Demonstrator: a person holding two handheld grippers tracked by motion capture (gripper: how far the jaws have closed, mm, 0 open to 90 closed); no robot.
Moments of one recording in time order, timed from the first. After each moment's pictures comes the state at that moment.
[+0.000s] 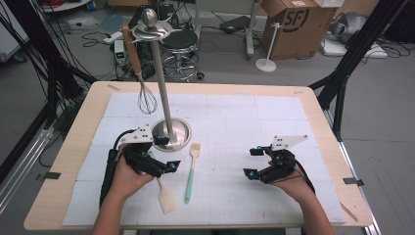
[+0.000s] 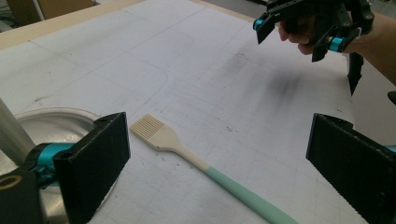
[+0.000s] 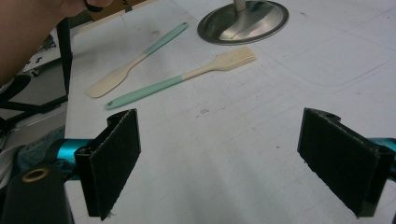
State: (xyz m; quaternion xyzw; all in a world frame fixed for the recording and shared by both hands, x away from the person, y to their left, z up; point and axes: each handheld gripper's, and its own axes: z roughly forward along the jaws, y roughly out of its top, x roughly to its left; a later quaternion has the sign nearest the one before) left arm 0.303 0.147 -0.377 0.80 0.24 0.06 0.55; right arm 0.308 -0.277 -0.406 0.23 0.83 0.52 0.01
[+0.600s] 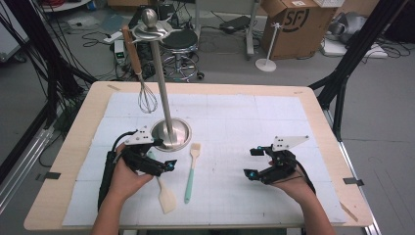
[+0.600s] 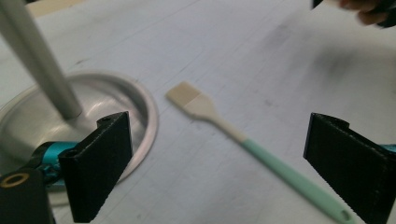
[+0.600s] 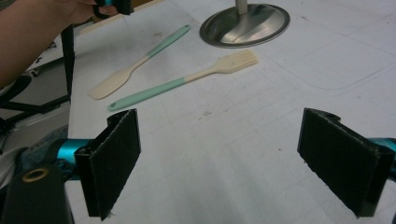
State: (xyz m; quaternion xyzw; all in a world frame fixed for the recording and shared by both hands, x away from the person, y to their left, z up) left arm 0.307 0.156 -0.395 0.82 0.30 0.10 0.47; right arm 0.306 -0.276 -0.403 0.23 0.83 0.52 0.01
